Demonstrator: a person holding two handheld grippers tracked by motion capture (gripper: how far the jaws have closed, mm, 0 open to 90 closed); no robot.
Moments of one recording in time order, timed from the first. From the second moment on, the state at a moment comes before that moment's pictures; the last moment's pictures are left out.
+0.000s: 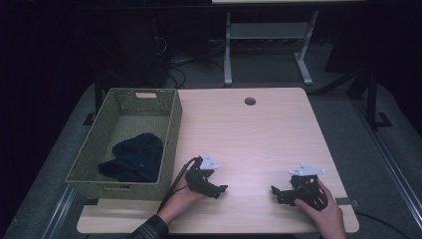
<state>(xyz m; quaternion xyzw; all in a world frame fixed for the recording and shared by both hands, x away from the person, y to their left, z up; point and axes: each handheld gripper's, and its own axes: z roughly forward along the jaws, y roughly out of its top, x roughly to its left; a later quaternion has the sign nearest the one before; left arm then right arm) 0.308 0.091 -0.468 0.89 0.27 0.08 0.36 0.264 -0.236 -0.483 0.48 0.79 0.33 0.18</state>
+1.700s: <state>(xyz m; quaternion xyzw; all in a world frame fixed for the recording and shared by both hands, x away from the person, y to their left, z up) 0.327 0.100 -0.387 0.88 0.28 0.11 0.37 0.264 -0.236 -0.483 0.48 0.79 0.33 0.18</state>
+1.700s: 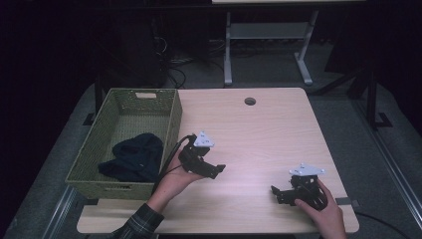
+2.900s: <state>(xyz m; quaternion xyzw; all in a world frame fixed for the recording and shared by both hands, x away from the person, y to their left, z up) 0.339 0.139 -0.350 0.86 0.30 0.10 0.39 0.264 -0.236 -0.483 0.48 0.79 0.33 0.18</state>
